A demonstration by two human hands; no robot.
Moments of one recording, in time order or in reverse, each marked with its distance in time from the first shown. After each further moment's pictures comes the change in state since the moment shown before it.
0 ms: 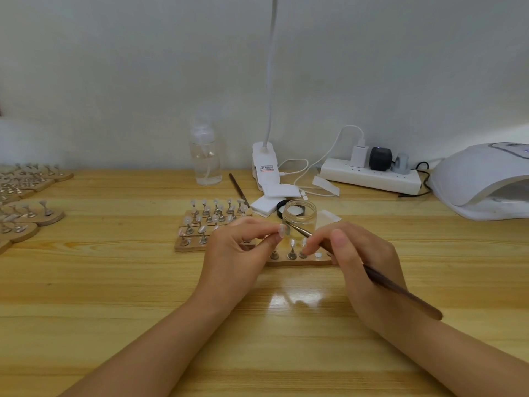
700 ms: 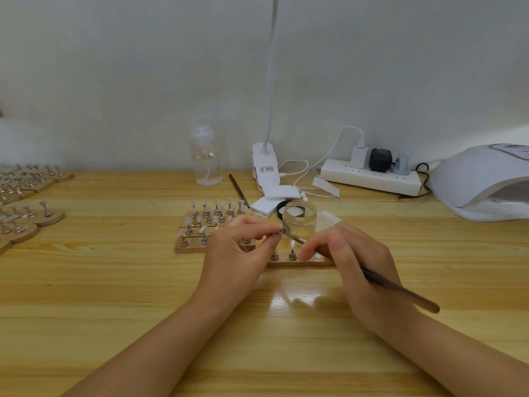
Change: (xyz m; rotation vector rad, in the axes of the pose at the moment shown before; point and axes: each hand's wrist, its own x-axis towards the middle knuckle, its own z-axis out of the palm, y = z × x) left_hand -0.001 0.003 0.000 0.021 0.008 -0.028; right_hand 0.000 0.001 0.000 0.008 -0.039 0.020
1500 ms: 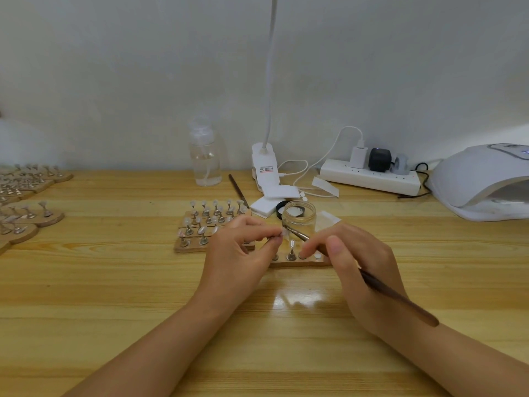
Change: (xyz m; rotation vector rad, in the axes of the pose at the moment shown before) left_hand -0.001 0.000 0.000 0.031 -0.012 0.015; right_hand 0.000 -0.001 -0.001 -0.084 0.031 -0.079
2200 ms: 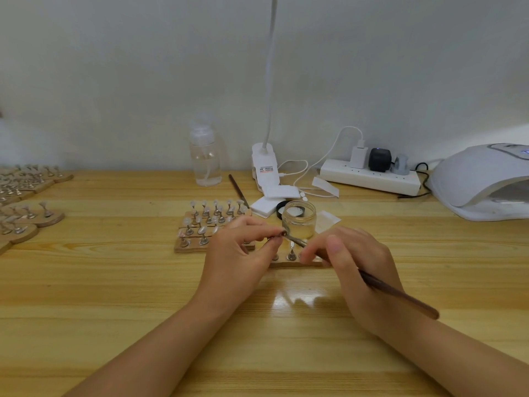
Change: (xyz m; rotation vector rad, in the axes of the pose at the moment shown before) left_hand 0.000 0.000 0.000 -0.007 0.006 0.008; right_hand -0.001 0.002 0.000 -0.032 -0.006 -0.035
